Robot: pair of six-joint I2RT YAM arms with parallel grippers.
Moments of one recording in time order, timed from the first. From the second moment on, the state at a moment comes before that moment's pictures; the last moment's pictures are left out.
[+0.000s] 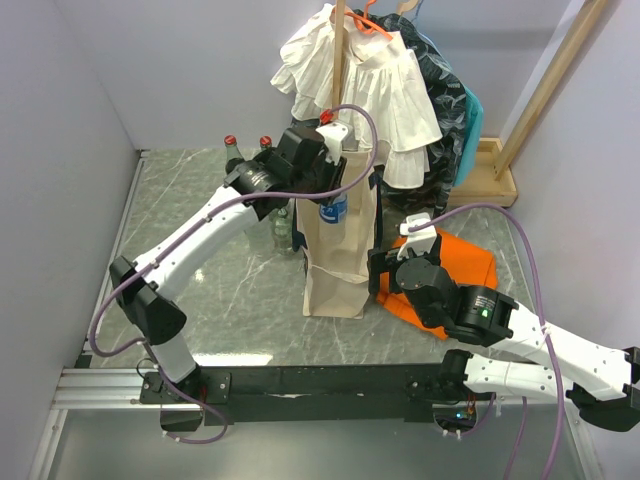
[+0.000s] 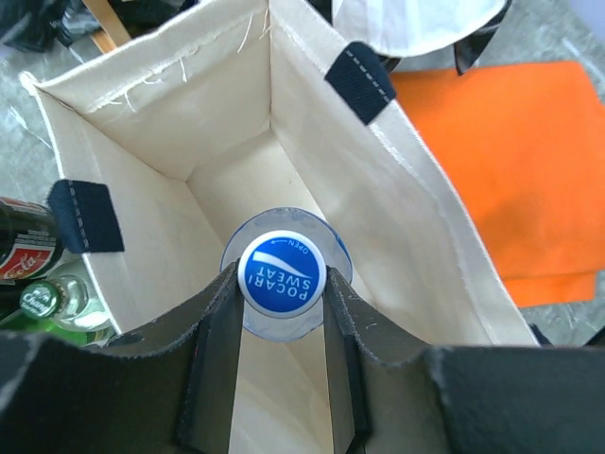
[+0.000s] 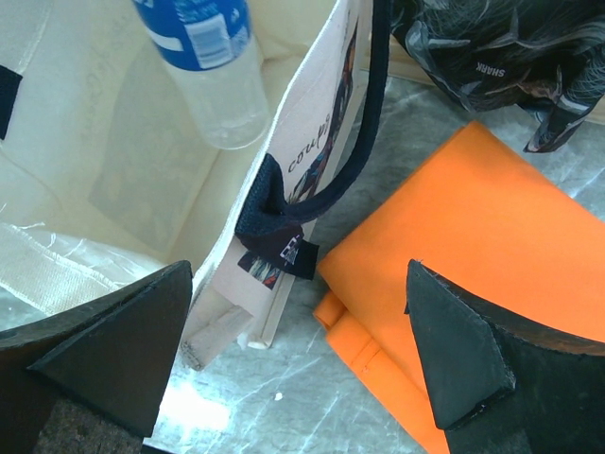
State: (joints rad) left arm -0.77 1.72 1.88 -0.70 -0.05 -0.13; right arm 1.11 0.80 0.92 -0.65 0.79 0.41
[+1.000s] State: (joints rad) left arm -0.79 1.44 1.80 -0.66 -0.12 -0.13; right arm 1.11 0.82 0.92 -0.65 0.79 0.41
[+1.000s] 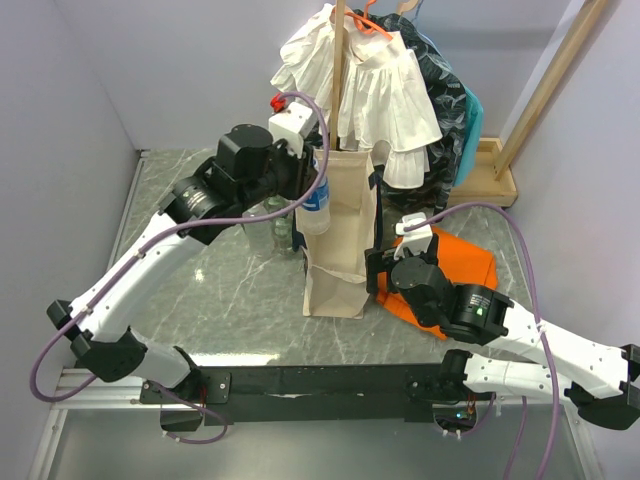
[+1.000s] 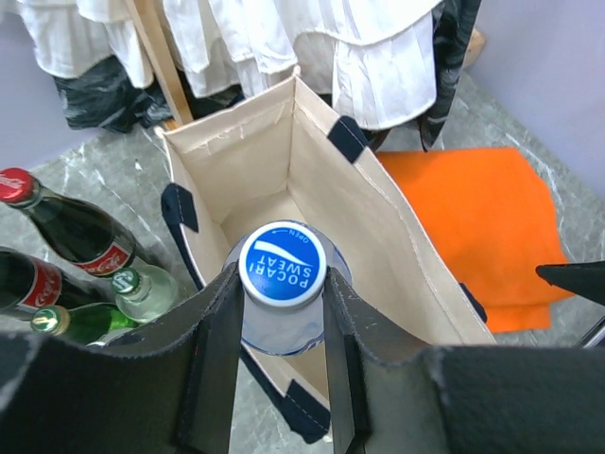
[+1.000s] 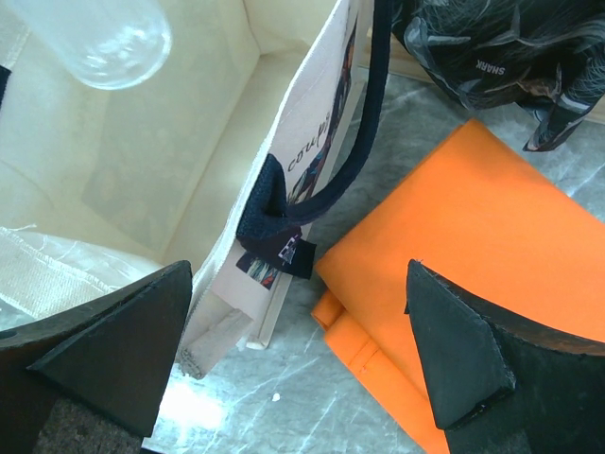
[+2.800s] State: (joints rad) left arm -0.79 1.07 1.55 -0.60 -0.25 -0.14; right arm 1.11 0.87 1.06 -0.51 0.77 0.30
